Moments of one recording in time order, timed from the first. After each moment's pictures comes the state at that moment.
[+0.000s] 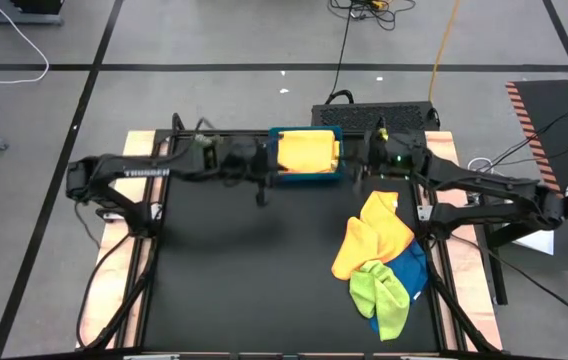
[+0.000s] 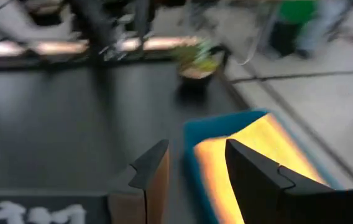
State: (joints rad) left arm 0.23 1.45 1.11 -0.13 0.05 0.14; right arm -0.39 0.97 0.69 -0.07 -0.13 -0.11
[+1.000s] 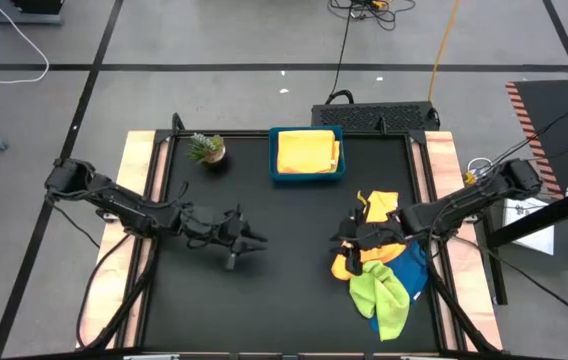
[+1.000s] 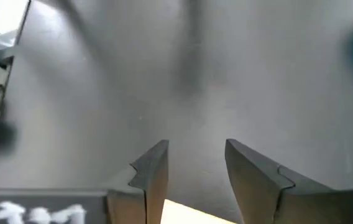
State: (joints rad) left arm -0.24 1.29 0.51 0.55 -0.05 -0.09; right arm 0.34 1.24 0.69 -0.22 0.21 0.49
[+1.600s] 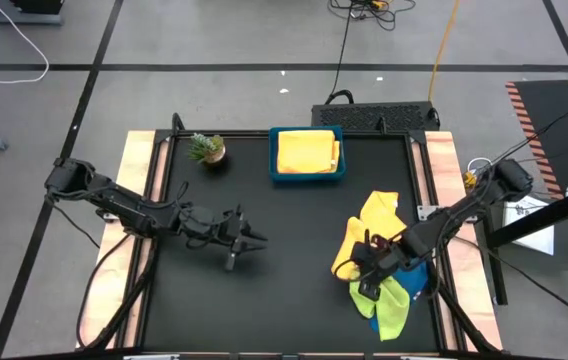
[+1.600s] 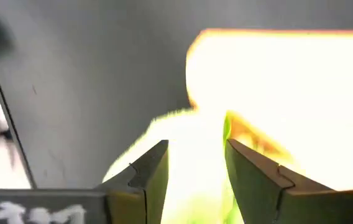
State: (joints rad) left arm -0.24 1.29 0.51 0.58 -0.06 -0.06; right arm 0.56 1.35 0.81 -0.64 0.03 0.99
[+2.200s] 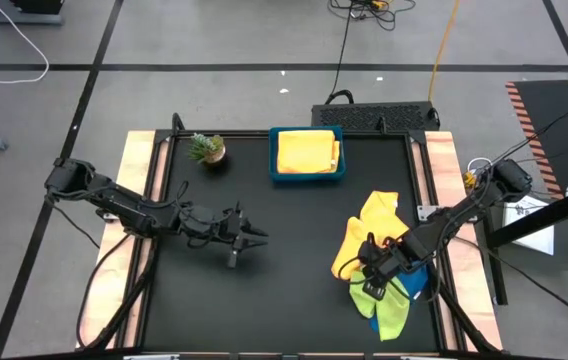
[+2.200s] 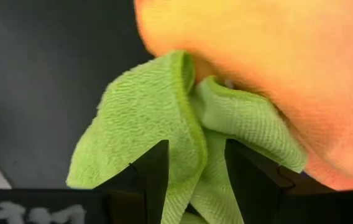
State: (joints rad) left arm -0.24 1.29 0.51 0.58 -0.11 -0.06; right arm 0.59 1.35 0.78 -0.73 -0.03 1.16
